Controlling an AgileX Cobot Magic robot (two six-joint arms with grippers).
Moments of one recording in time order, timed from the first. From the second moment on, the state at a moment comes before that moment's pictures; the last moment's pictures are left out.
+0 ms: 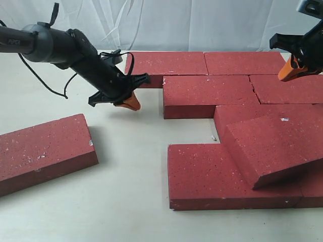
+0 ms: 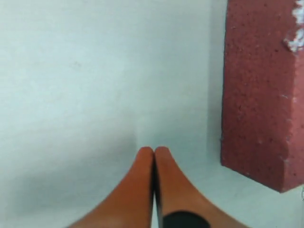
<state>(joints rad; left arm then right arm) -0.33 2.23 -1.54 -0.71 0.71 0.11 -0.08 1.73 -1.32 0.38 0.94 -0.18</state>
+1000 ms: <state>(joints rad) -0.33 1.80 -1.40 -0.38 0.81 0.11 -0.08 1.73 -1.32 0.39 0.96 -0.18</state>
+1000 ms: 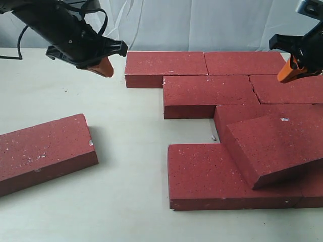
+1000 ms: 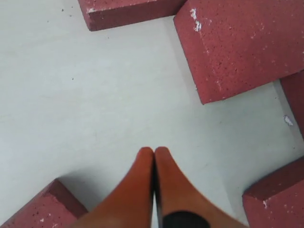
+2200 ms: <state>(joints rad) -0.33 1.46 -1.09 -0.23 0.67 0.11 -0.08 1.73 -1.32 0.39 0.97 -0.18</state>
